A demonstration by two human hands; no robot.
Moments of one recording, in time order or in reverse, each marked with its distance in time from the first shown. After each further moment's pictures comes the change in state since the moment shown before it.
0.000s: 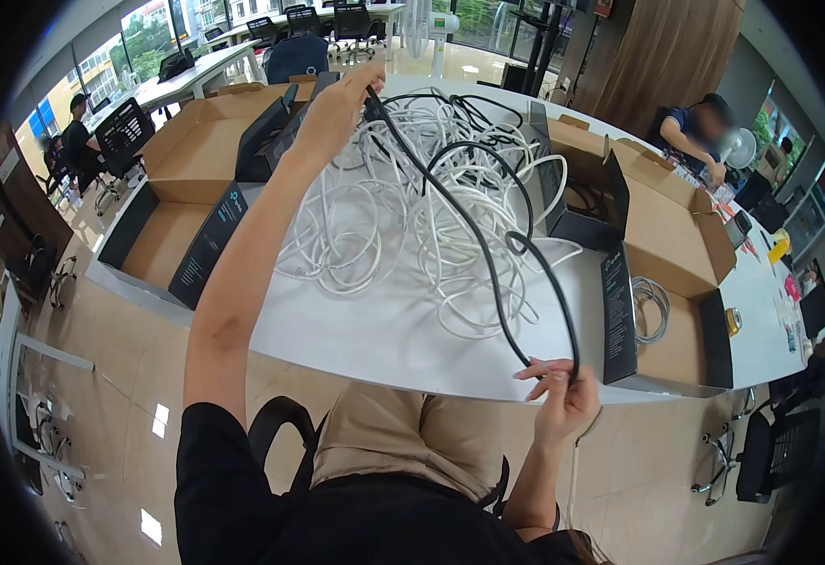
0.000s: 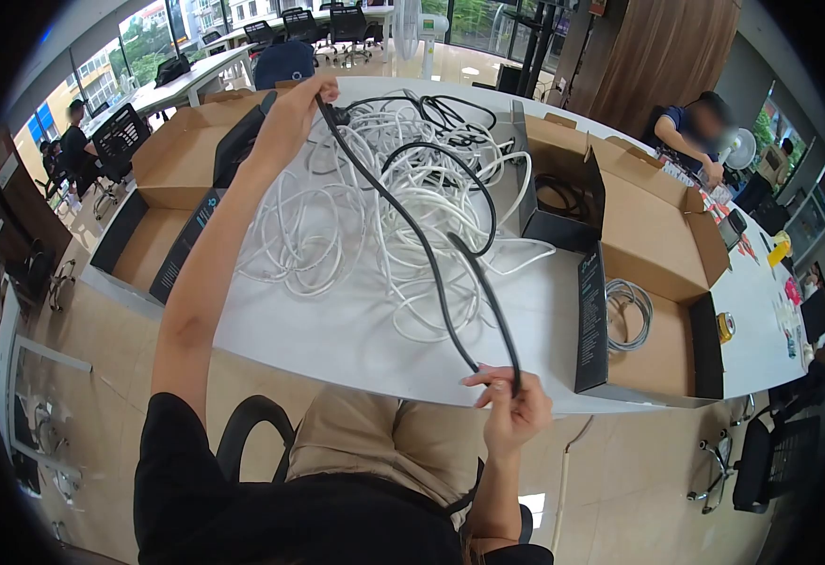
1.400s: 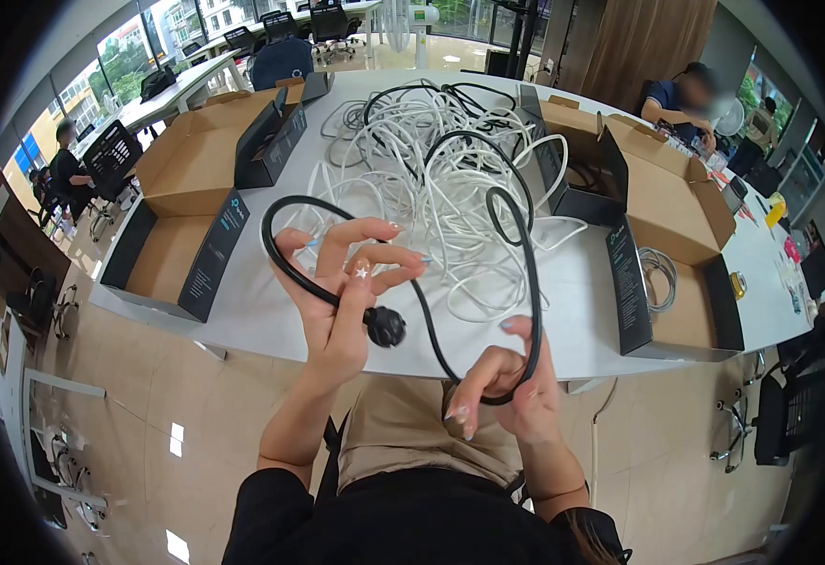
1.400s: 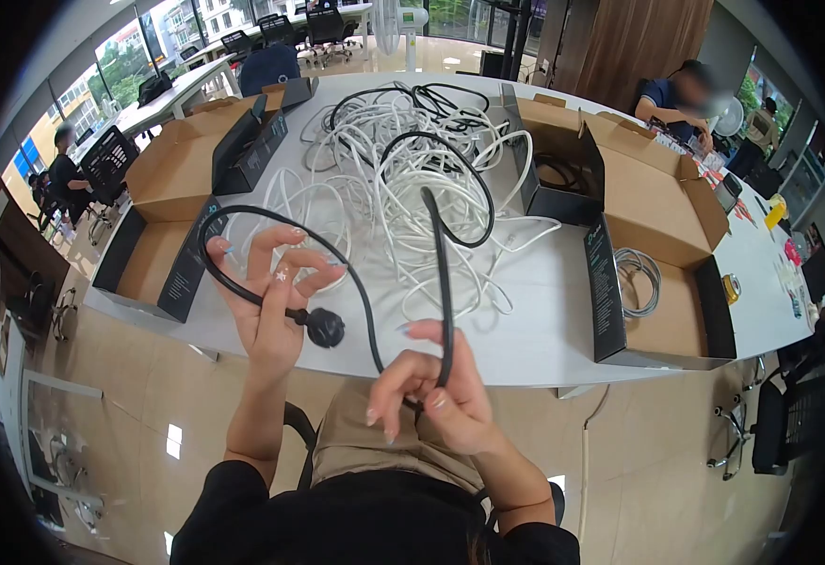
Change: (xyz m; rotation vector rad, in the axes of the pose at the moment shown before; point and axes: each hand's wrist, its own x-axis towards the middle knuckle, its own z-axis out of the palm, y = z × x) left_hand -0.135 0.170 -0.042 -1.227 0.282 -0.229; right_hand 0.003 -0.055 0.071 0.929 -0.665 0.290
